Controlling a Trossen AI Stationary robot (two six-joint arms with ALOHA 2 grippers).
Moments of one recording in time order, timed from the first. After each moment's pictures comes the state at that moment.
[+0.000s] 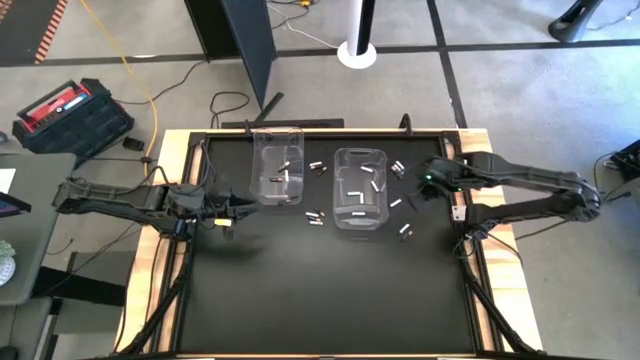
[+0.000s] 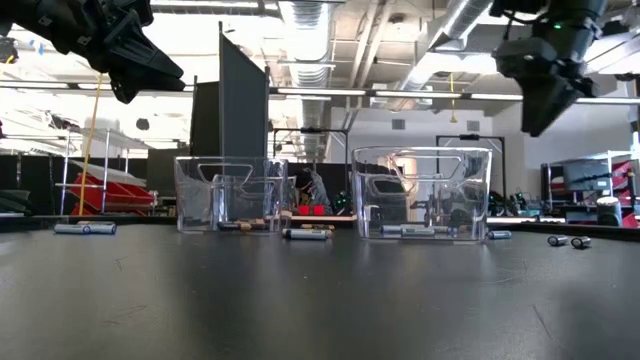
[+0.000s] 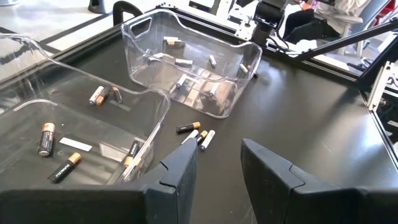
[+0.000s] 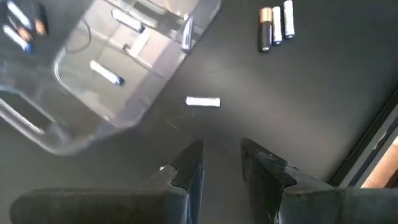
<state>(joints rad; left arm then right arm) -0.10 0.54 0.47 -0.28 -0.33 -0.34 -0.26 0.95 0.91 -1.15 0.17 0.70</state>
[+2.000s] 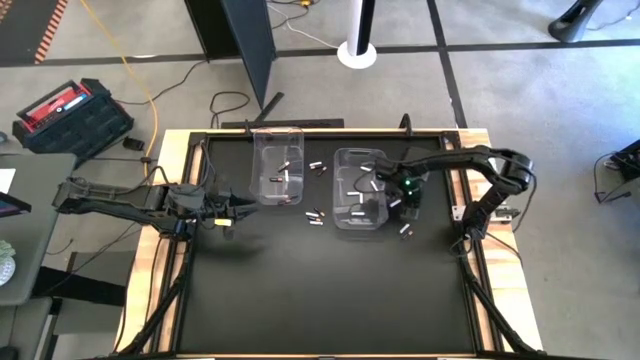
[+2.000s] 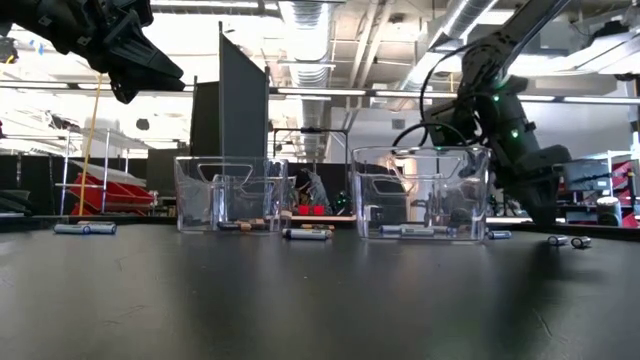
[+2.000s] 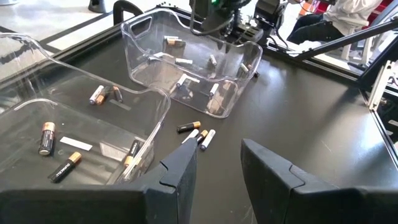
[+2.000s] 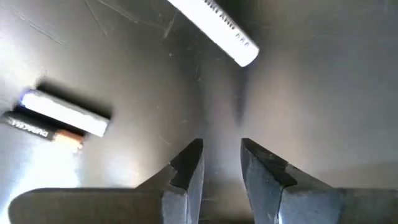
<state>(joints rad) -0.10 0.54 0.47 -0.28 -0.33 -0.34 -0.47 1.64 0.89 -1.09 0.03 -0.16</state>
